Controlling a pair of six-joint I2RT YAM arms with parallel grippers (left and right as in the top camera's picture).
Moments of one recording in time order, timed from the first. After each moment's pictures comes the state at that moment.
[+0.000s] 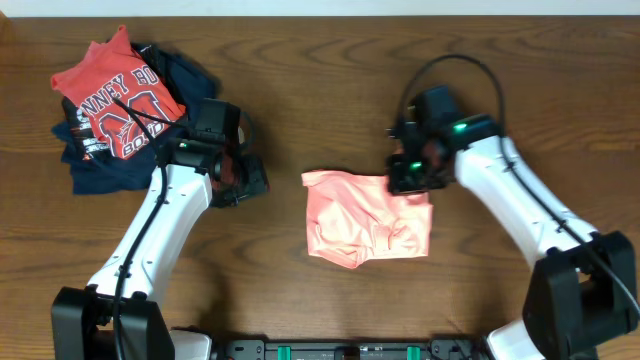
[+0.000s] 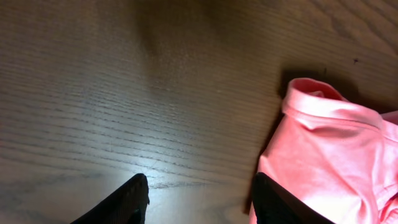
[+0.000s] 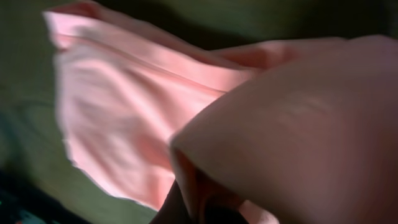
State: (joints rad) left arm -0.18 1.51 1.08 -0.89 0.16 -0.48; right arm 0.38 1.70 1.24 -0.91 -0.33 0.23
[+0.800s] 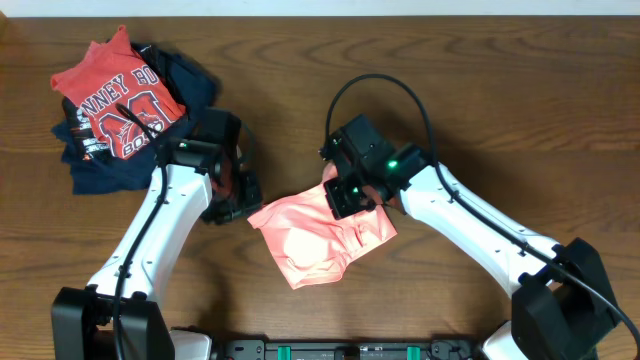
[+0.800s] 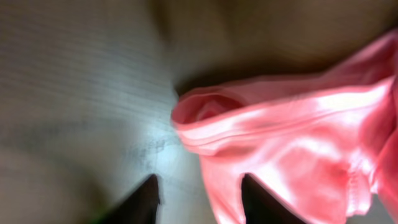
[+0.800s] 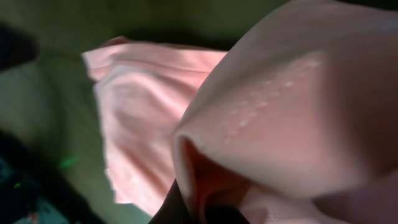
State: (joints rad) left arm -0.18 1.51 1.08 -1.08 0.16 -0.47; right arm 0.67 1.70 1.24 -0.76 -0.28 0.32
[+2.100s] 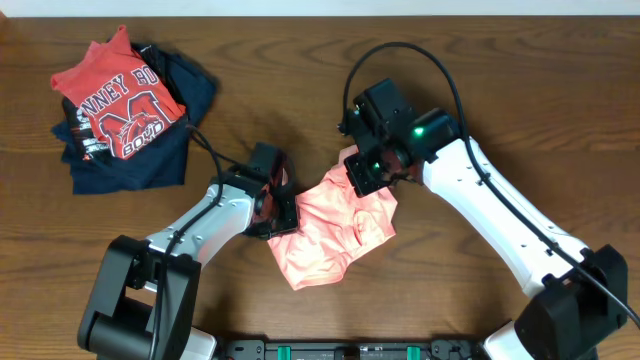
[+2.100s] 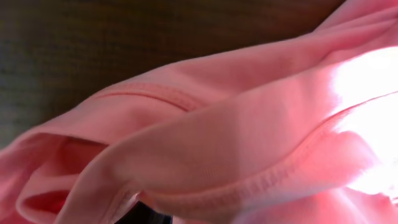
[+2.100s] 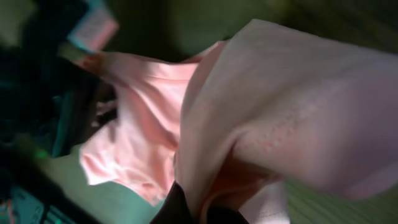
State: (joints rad) left arm -0.37 1.64 0.83 -0.64 0.27 -0.51; right arm 0.59 1.70 1.47 -1.02 -0.23 0.15
